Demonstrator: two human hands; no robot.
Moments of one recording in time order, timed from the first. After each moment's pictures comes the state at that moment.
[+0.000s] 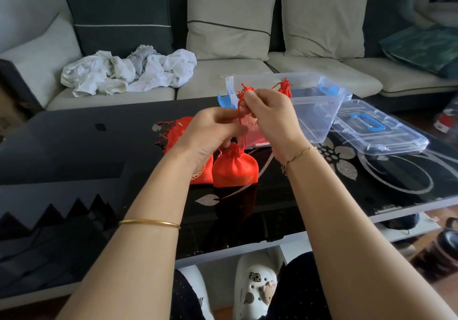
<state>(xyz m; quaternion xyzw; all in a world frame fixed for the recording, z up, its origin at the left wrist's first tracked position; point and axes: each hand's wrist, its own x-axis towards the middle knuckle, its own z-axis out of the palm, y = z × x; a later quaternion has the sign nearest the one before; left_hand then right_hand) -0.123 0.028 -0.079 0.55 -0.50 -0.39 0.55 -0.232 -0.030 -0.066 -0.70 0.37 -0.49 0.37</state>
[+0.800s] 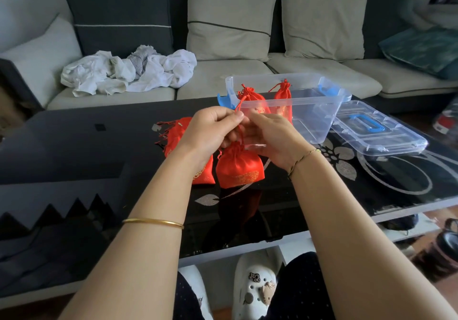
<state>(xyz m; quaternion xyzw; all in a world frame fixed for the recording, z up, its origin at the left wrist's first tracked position) -0.124 0.023 -0.083 0.57 -0.51 -0.33 0.56 -0.243 -0.033 -0.081 -0.60 0.41 -0.34 0.60</state>
